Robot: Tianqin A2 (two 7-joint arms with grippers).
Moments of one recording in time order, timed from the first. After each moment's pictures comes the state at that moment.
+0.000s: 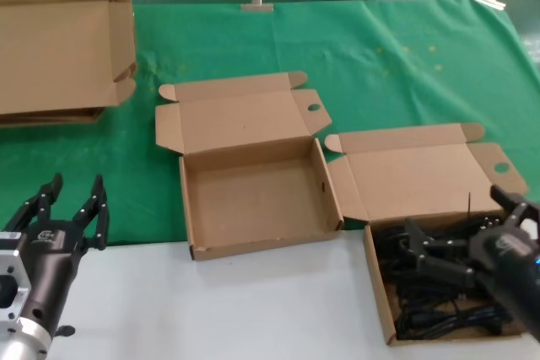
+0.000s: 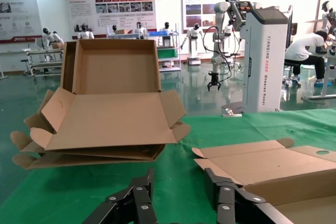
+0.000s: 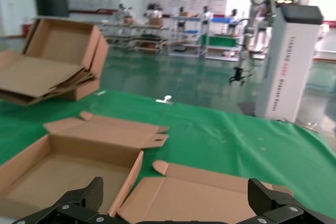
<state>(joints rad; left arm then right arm) 0.00 -0.30 1.60 -1.60 -1.80 0.00 0.00 -0.02 0.65 -1.78 1.74 1.91 0.02 0.10</state>
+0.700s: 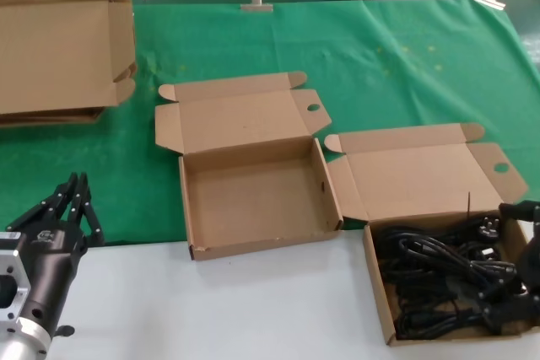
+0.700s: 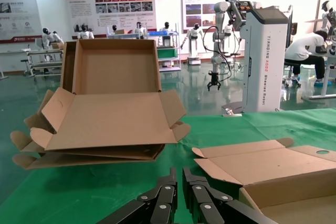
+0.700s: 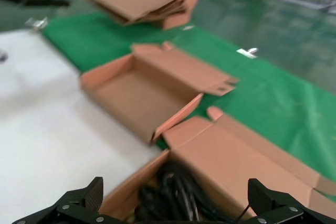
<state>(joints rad) 0.00 -0.30 1.60 -1.60 -1.80 0.00 0.00 0.18 1.13 -1.82 1.67 1.88 -0.50 0.30</state>
